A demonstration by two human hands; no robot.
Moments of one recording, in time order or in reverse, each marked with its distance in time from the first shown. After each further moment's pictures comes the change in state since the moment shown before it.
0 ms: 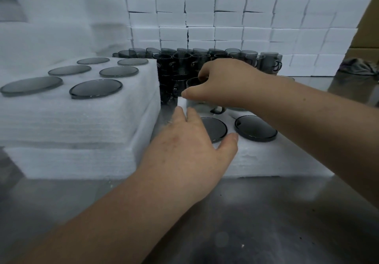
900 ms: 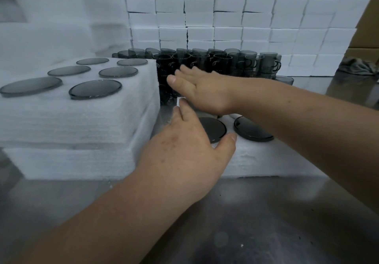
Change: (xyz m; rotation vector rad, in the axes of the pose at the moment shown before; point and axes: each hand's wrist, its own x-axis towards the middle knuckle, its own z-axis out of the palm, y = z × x) left_hand -0.001 0.000 -0.002 -0.071 0.027 -0.008; right_hand -0.001 -0.014 0.010 0.002 -0.313 -0.116
